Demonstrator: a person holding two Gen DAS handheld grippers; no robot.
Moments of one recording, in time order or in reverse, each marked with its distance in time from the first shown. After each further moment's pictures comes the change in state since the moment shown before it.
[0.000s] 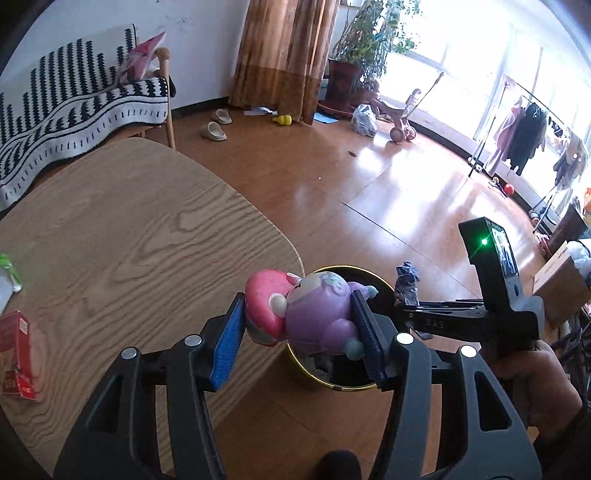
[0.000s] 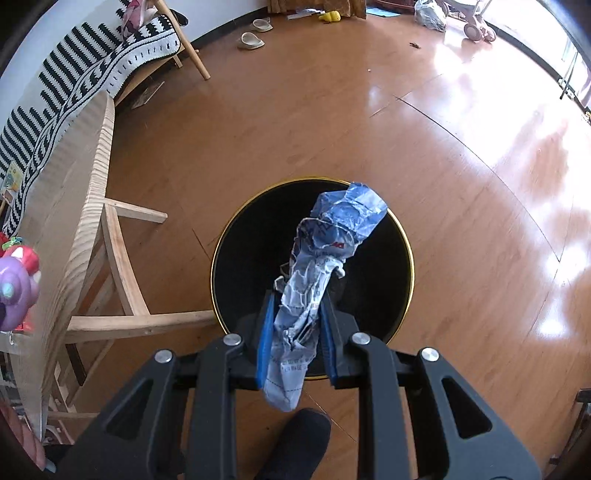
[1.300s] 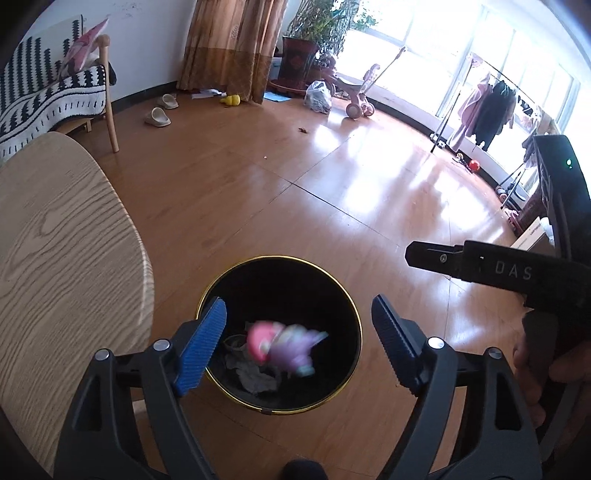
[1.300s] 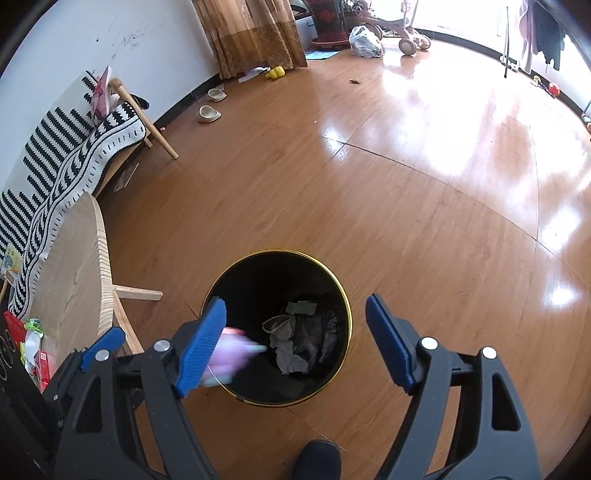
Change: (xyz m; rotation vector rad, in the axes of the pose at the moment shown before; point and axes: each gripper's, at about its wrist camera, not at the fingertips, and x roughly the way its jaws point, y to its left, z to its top) left arm 0.077 -0.073 0.003 0.060 0.072 -0.157; right arm -0.072 -0.059 -0.003 0.206 -0.225 -0.024
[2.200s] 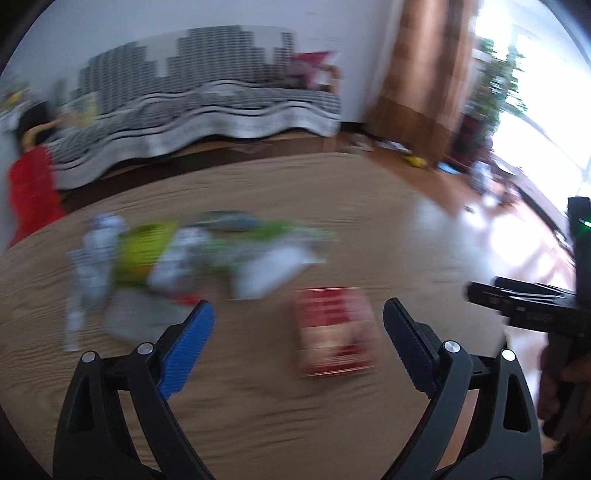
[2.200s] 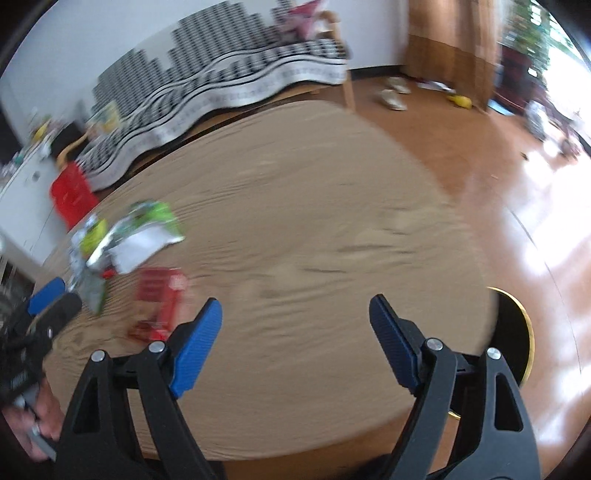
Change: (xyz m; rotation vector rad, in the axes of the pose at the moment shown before) left arm -0.304 0.294 -0.110 -0.374 -0.181 0.543; right arm -0.010 0.388 -0.107 -0.579 0.081 0.290
